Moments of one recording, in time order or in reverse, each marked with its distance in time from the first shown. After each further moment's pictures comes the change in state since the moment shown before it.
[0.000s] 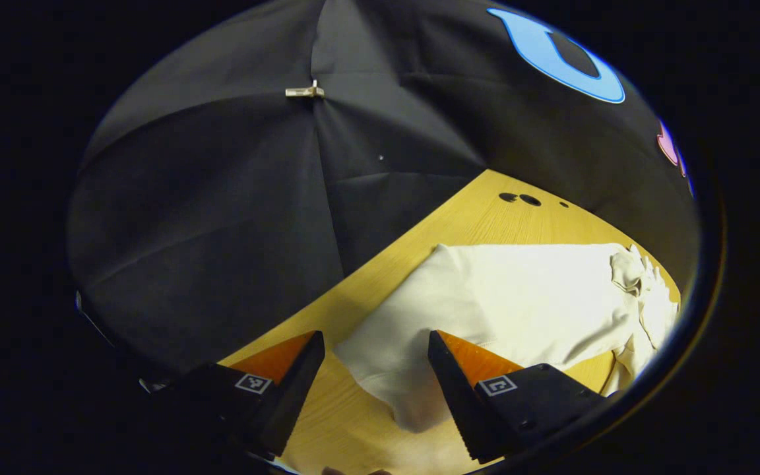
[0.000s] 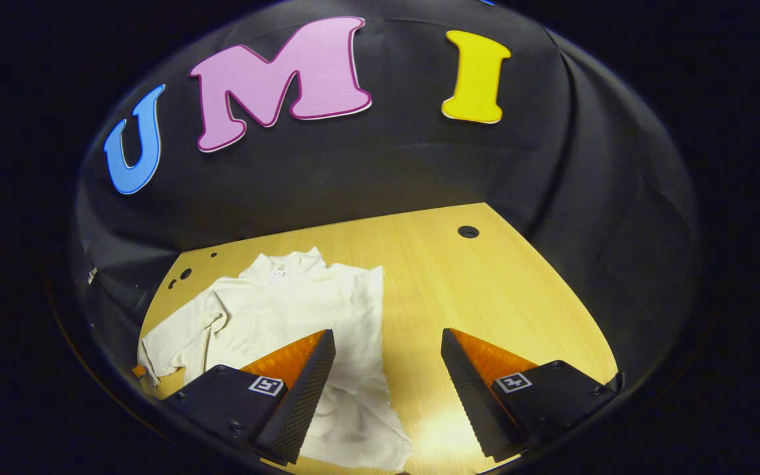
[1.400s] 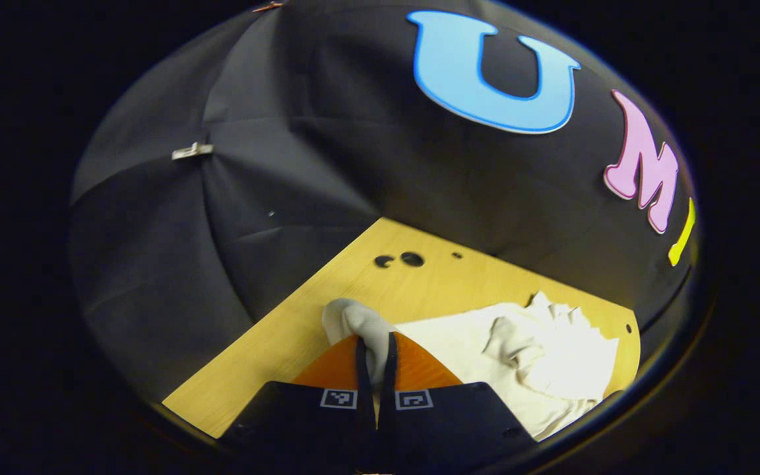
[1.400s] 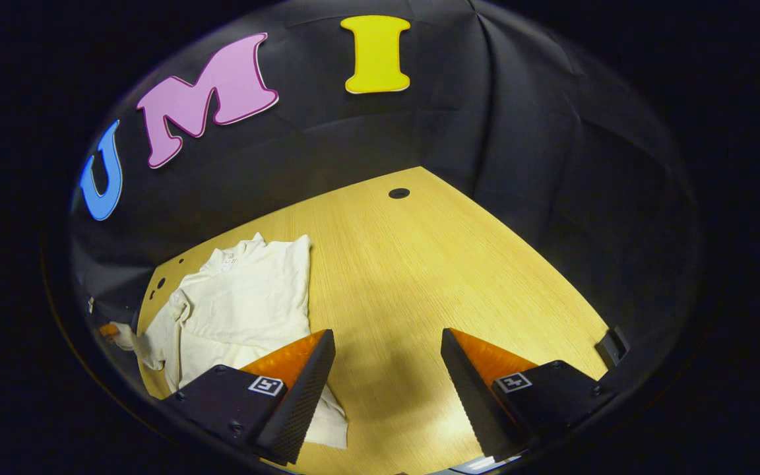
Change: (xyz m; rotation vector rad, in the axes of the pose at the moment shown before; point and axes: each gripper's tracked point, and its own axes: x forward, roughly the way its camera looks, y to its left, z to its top) left arm -0.061 -0.209 0.150 0.086 -0.141 -0.324; right arm -0.016 -0.100 -0.071 0.157 0.076 -0.095
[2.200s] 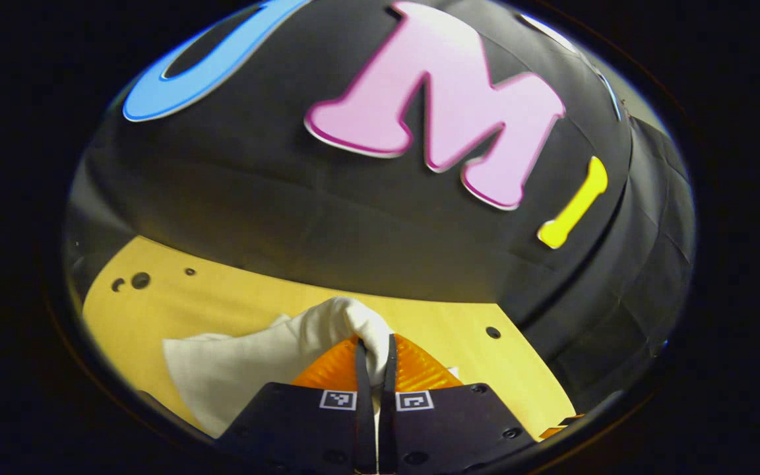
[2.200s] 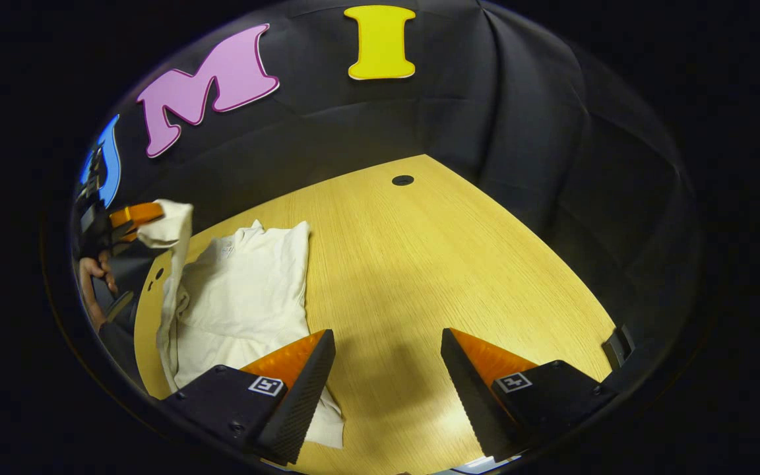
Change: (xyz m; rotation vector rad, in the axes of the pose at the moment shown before) left arm 0.010 -0.425 -0.045 0.144 0.054 -0.618; right arm 0.011 0.006 -0.015 -0.039 0.053 0.017
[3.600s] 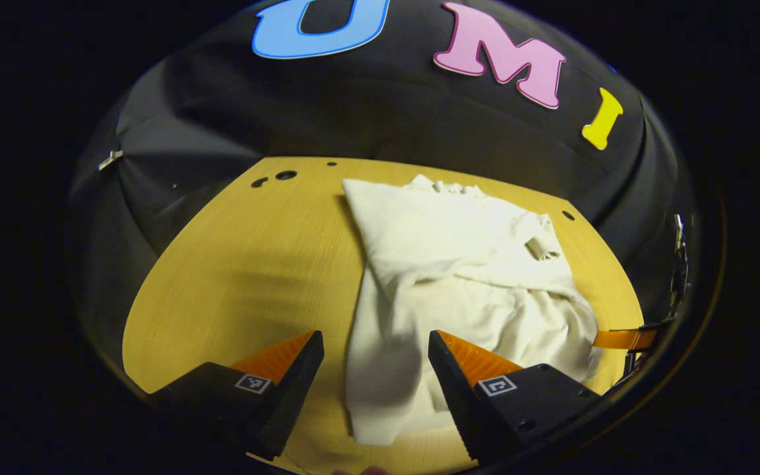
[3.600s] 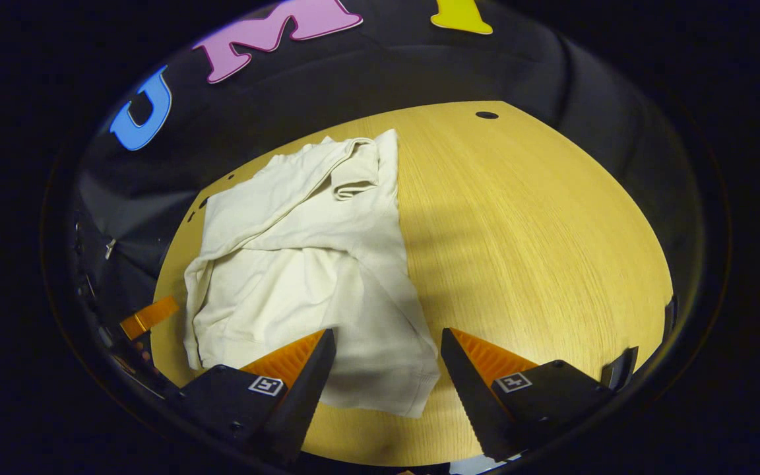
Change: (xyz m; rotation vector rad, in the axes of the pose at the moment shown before) left arm -0.255 0.176 -0.220 0.043 0.282 0.382; right arm -0.001 0.099 -0.119 -0.112 0.236 0.209
